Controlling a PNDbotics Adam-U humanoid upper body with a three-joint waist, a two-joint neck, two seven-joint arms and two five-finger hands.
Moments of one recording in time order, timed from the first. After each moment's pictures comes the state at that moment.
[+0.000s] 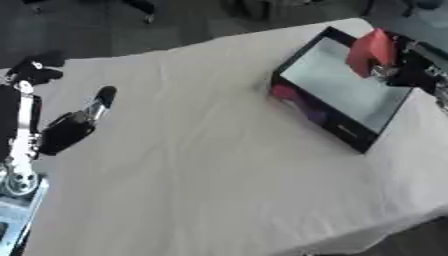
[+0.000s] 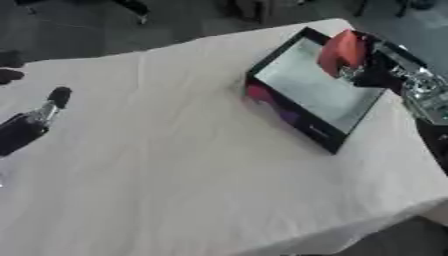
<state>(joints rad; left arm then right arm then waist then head) -0.70 0.20 -0.30 -1.43 -0.55 0.04 0.31 -0.47 -0.91 -0.08 -1.07 -0.20 -0.27 0.24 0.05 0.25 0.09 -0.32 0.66</state>
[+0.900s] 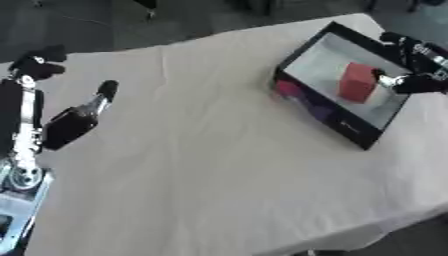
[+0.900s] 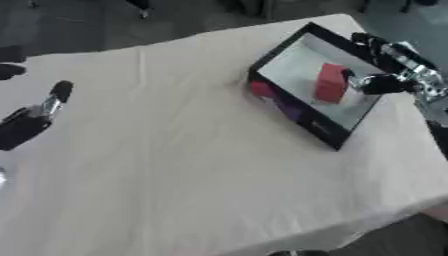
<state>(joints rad) -0.70 0.20 -0.30 -1.43 -0.54 0.05 0.32 -0.46 -0.91 -0.11 -1.07 -0.13 -0.31 0.24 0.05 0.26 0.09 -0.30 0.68</state>
